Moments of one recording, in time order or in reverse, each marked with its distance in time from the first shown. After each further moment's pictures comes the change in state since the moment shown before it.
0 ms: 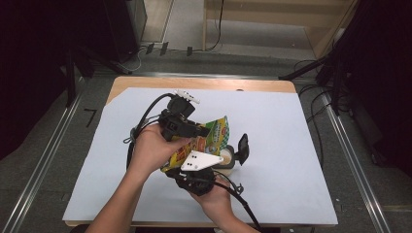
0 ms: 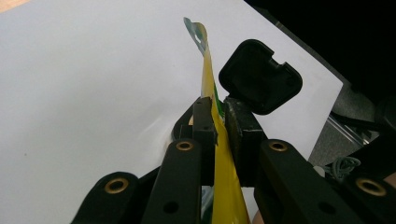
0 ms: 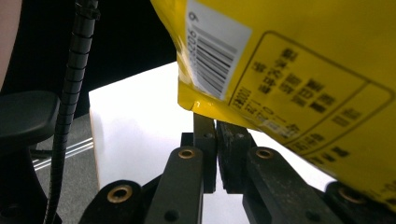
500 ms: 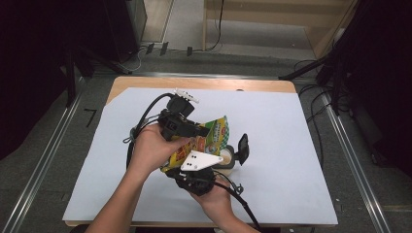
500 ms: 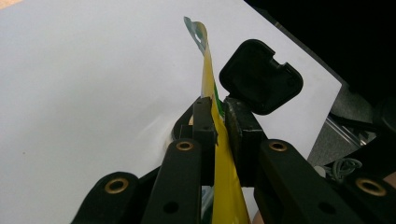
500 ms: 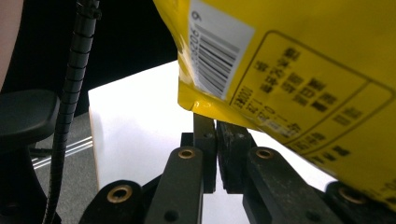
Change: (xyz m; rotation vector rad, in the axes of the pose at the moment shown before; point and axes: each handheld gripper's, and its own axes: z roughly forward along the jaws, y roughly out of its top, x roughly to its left) left arm 0.002 0.000 0.000 0.002 -0.005 -0.009; right arm 0.000 0.001 0.000 0.003 -0.007 -0.008
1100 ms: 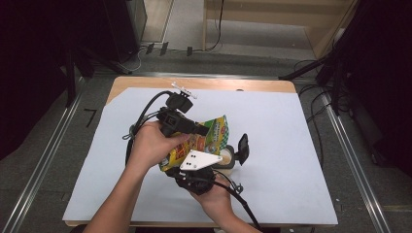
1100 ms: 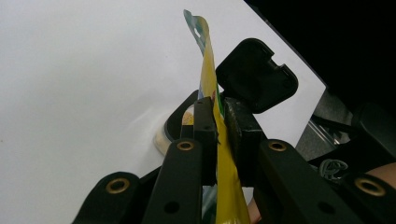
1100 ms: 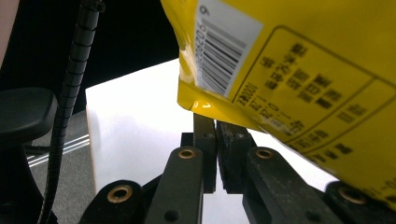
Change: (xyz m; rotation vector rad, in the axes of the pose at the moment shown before) left arm 0.013 0.005 0.001 0.044 -0.067 -0.088; right arm 0.000 0.002 0.001 0.007 -0.001 -0.008
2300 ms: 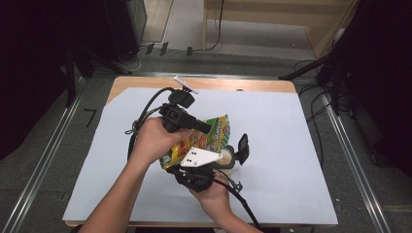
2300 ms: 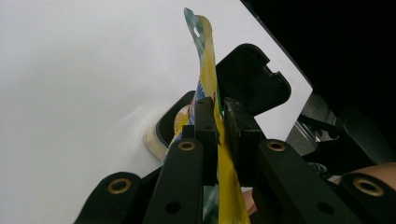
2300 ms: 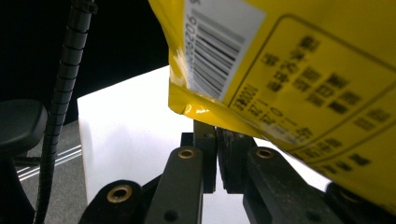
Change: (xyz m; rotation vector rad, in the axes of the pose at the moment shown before) left arm 0.004 0.012 0.004 0.036 -0.045 -0.051; right arm -0.005 0.001 0.004 -0.024 -0.025 0.022
